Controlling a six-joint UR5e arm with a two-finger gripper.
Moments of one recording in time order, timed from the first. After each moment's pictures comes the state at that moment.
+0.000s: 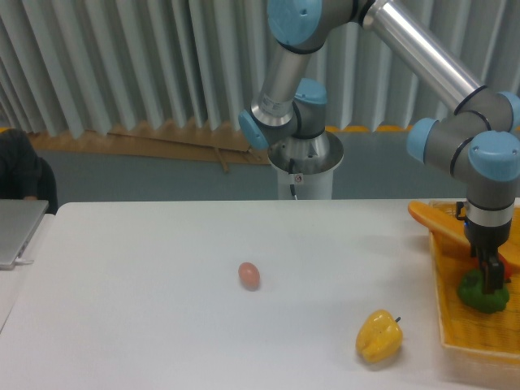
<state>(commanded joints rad) 2.79 -2.00 -1.49 -1.08 1.67 2.23</state>
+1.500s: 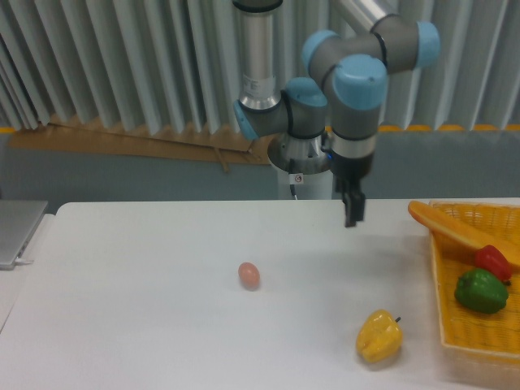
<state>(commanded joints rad) 2.42 -1.62 -1.53 -1.66 1.58 1.77</state>
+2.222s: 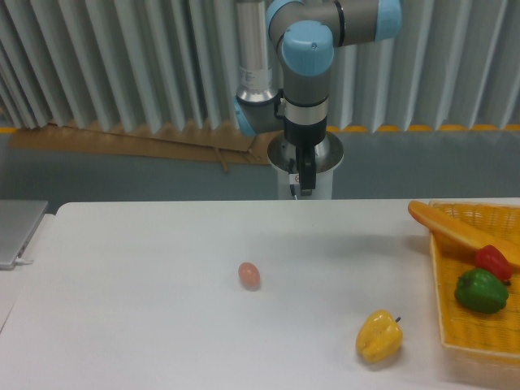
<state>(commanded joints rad) 2.38 -1.54 -1.58 -1.67 1.58 1.72</state>
